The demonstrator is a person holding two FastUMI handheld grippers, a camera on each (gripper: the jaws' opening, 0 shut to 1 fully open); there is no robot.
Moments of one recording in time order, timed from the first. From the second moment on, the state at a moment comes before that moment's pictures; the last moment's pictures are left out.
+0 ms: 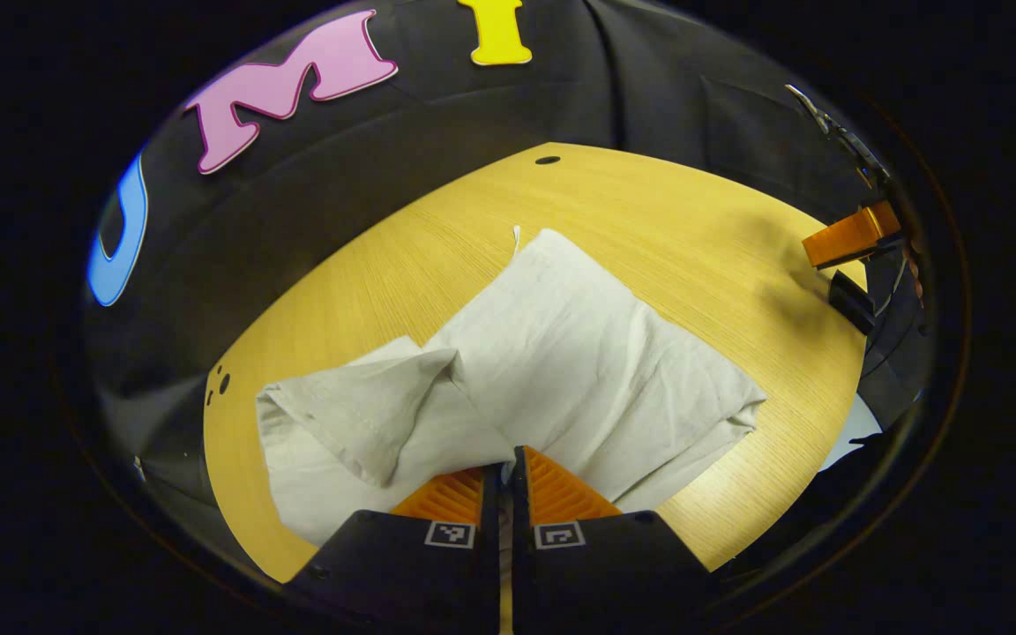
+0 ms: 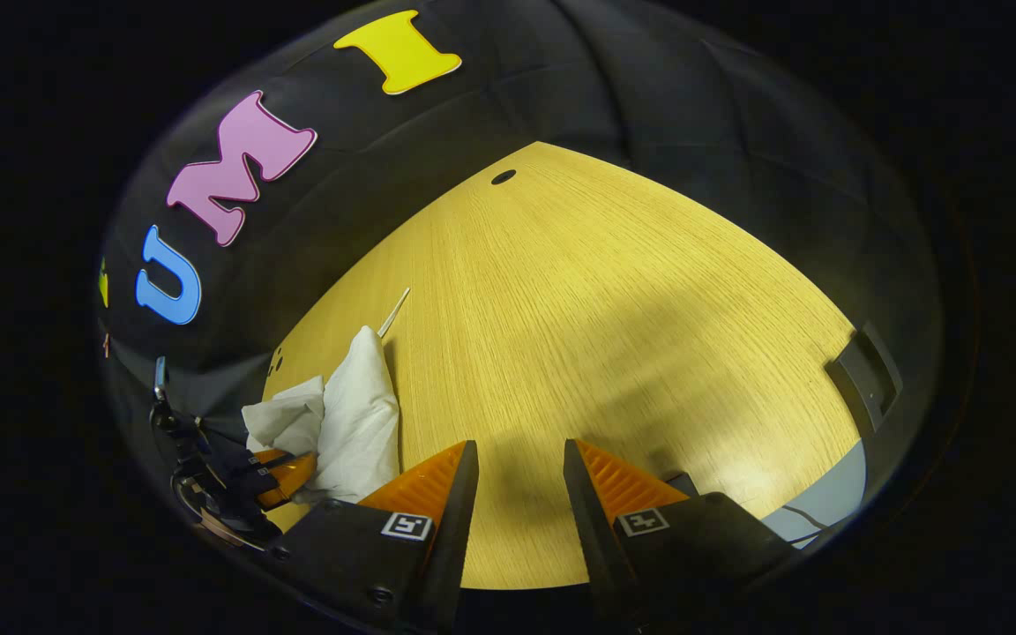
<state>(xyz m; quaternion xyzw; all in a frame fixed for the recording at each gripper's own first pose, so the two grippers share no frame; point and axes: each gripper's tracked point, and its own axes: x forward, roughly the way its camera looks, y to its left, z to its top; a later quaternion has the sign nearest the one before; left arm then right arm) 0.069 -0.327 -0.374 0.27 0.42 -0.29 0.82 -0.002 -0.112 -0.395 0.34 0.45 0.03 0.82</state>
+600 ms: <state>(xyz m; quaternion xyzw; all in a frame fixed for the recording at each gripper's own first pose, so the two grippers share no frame) 0.070 -0.335 -0.360 0.31 0.38 -0.29 0.82 -0.001 -0.121 -0.394 0.35 0.45 0.01 0.82</state>
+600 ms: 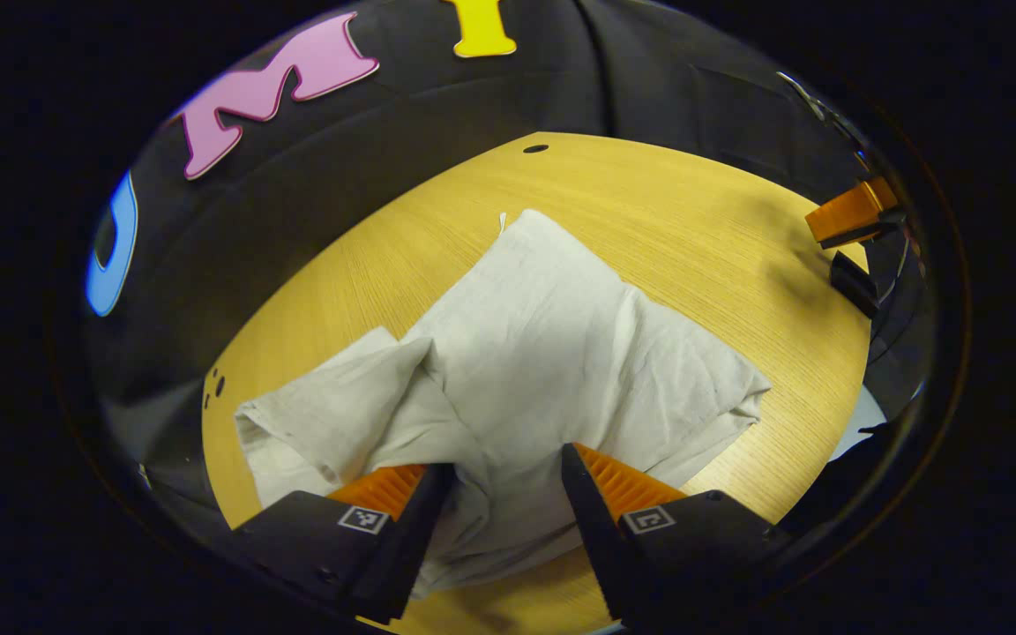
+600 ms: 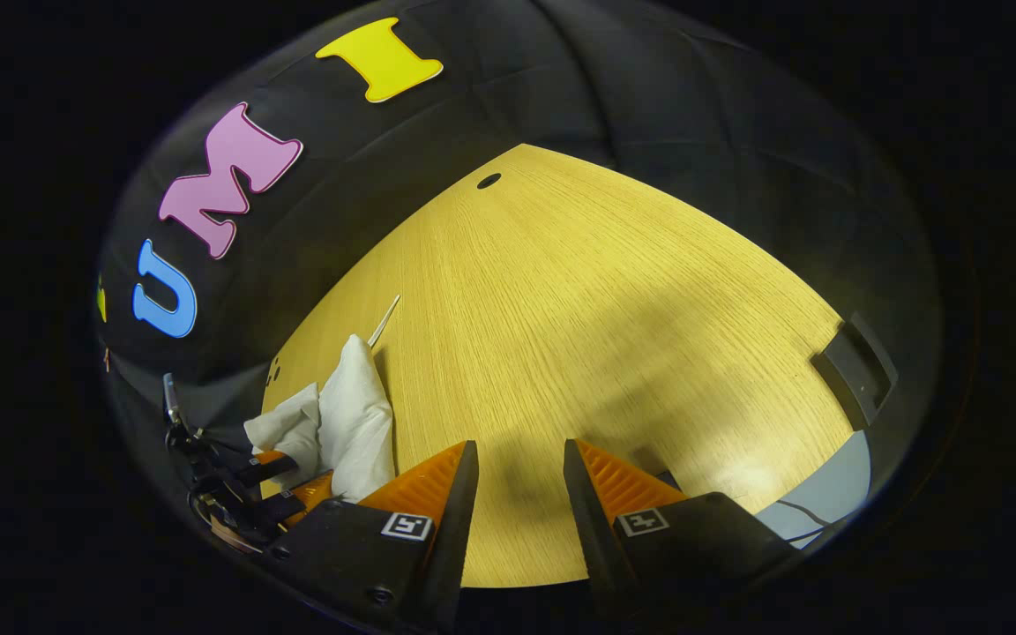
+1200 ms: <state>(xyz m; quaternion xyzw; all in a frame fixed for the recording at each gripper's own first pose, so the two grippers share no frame) 0.049 -0.305 -0.253 0.14 0.35 -0.23 0.90 0.025 -0.078 -0.391 0.33 0.46 0.06 0.82</state>
